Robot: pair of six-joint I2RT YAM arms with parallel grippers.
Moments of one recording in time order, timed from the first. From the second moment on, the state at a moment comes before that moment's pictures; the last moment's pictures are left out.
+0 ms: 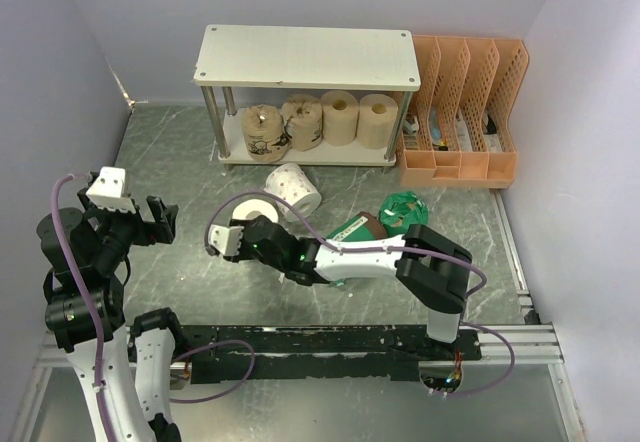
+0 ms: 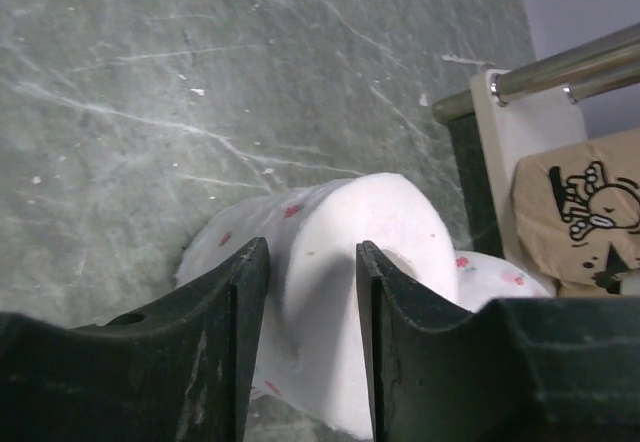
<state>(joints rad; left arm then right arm) 0.30 0.50 1.02 -0.79 0.45 0.07 1.22 1.83 1.12 0.31 0.25 -0.62</state>
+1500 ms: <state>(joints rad) 0.36 0.44 1.02 -0.79 0.40 0.06 1.13 1.89 2.38 -0.27 0.37 -0.96</state>
